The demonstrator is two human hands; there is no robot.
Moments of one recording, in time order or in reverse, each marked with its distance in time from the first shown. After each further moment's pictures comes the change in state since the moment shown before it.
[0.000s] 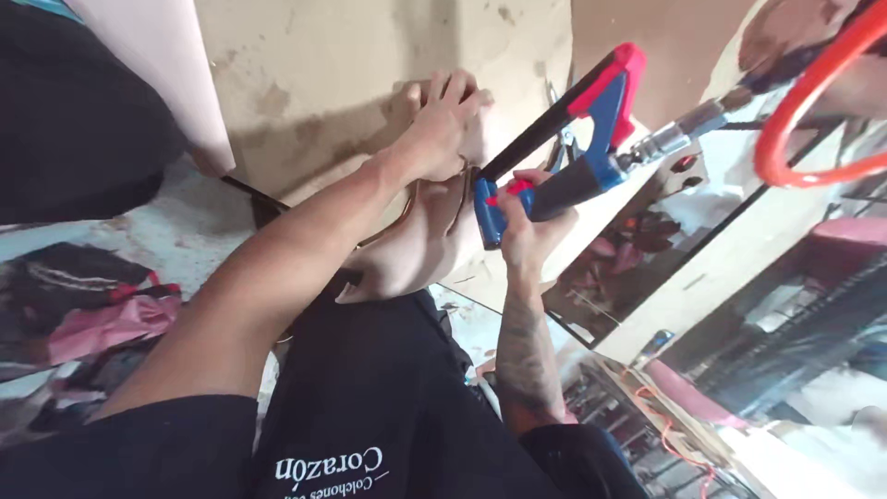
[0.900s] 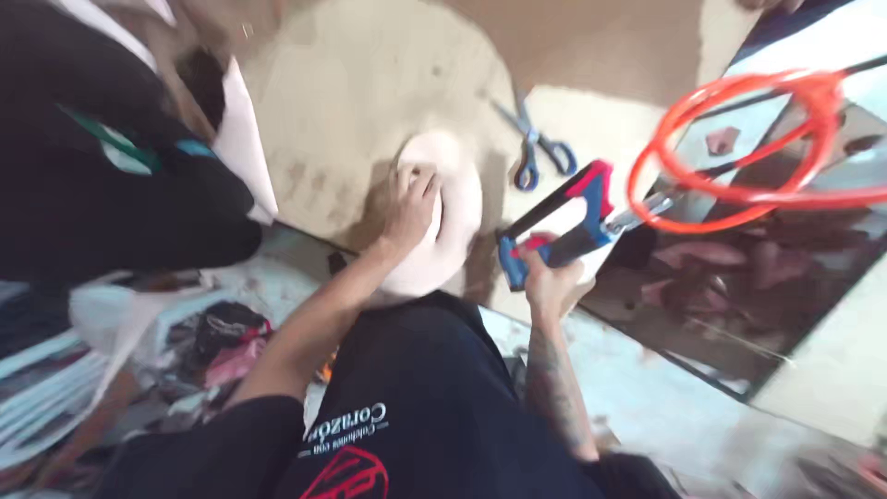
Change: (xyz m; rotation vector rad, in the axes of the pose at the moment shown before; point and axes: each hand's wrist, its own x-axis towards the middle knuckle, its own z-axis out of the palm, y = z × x) left_hand -0.082 0.048 0.083 0.554 0.418 0.060; right_hand -0.081 0.091 -0.099 0.257 0.224 0.158
